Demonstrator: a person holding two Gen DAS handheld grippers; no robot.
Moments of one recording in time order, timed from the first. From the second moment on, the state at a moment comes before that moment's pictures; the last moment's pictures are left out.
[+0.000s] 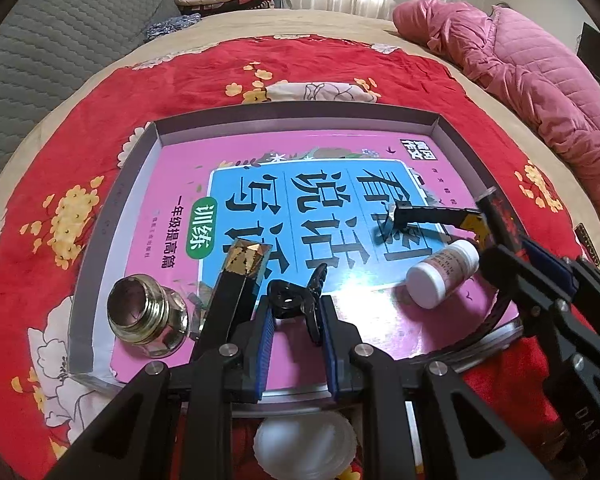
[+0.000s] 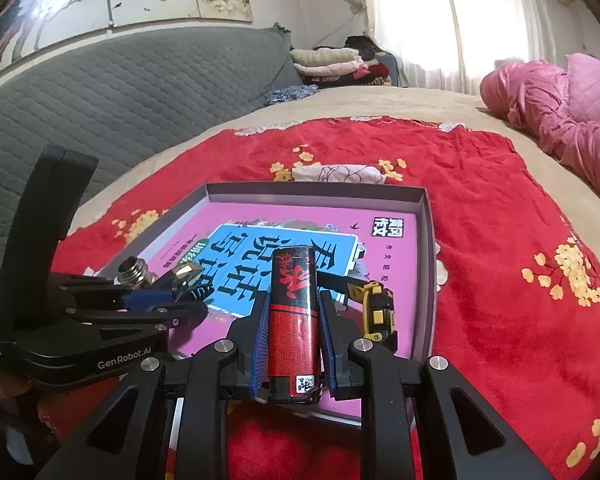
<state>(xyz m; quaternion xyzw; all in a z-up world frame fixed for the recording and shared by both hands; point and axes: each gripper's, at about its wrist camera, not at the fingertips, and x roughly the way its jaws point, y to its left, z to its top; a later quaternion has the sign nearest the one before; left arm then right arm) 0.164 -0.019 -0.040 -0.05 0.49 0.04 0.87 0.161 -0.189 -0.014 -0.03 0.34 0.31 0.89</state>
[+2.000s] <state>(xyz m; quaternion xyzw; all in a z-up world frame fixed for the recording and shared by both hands) 0.162 -0.025 -0.040 -0.06 0.50 0.03 0.86 0.174 -0.186 -0.031 -0.04 0.37 0.29 0.88</state>
